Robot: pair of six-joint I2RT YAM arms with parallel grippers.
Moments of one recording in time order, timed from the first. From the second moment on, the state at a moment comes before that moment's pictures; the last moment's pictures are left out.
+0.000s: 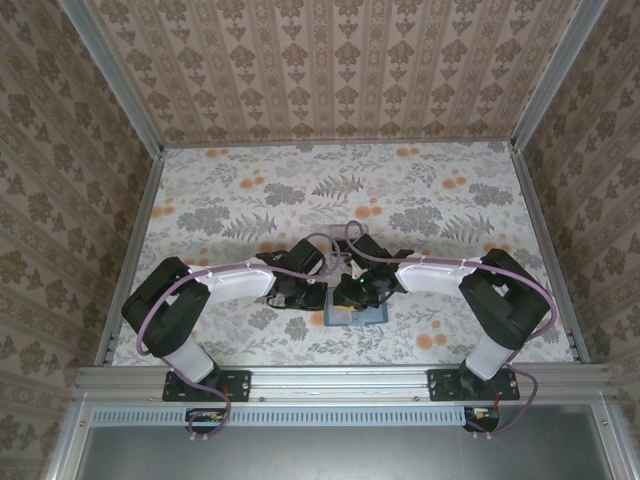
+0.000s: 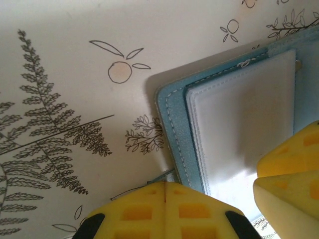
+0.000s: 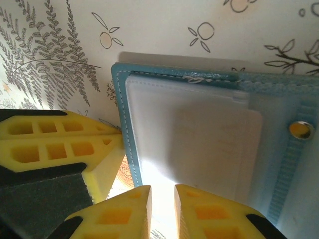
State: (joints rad) left arm -0.86 1.62 0.81 -0.41 0.30 -0.62; right arm 0.73 1.67 0.84 -0.29 -0.46 0.89
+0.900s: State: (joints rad) left arm -0.84 1.60 0.77 -0.36 0.32 -0.63; right arm 0.81 1.72 1.05 -0.70 -0.13 0.84
